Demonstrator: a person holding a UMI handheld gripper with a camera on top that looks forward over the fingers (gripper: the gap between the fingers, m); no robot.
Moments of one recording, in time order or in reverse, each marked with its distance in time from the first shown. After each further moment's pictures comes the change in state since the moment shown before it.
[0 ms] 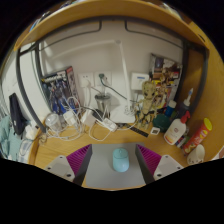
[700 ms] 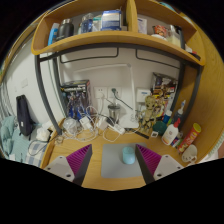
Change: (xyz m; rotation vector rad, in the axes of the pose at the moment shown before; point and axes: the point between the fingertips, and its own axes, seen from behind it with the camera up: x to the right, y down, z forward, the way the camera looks) arm -0.054 -0.015 -0.119 0.087 -0.015 -0.027
